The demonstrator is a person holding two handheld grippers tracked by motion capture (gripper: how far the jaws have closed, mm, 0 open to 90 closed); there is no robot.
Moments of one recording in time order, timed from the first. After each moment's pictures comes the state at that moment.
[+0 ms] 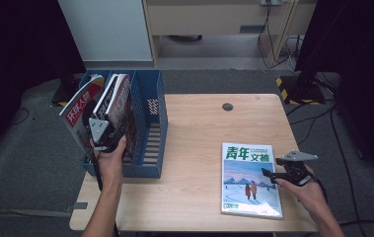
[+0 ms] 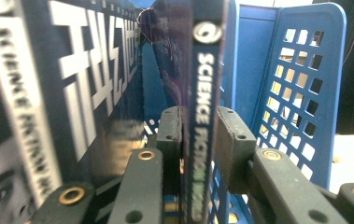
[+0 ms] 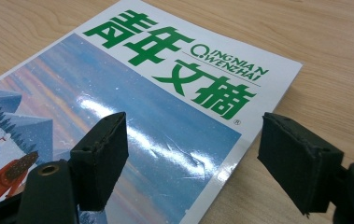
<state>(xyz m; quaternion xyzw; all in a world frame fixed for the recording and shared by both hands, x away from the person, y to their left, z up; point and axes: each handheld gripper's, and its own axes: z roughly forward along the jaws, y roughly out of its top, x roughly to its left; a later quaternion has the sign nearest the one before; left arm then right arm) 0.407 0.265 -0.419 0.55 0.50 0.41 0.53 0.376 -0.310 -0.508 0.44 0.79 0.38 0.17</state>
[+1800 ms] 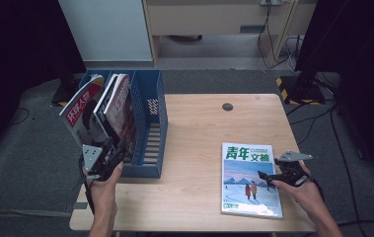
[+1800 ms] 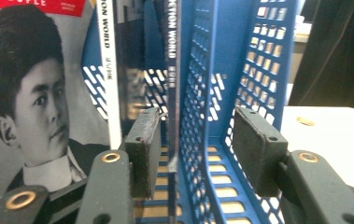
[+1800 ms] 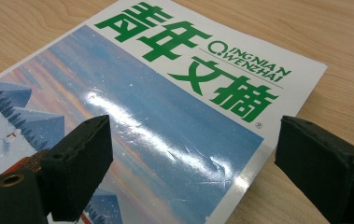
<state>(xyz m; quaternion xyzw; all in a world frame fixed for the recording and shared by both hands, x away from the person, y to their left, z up) 0.336 0.269 -0.441 0.57 0.51 0.38 0.52 0.376 -0.299 -0.509 0.43 0.81 0.37 0.17</state>
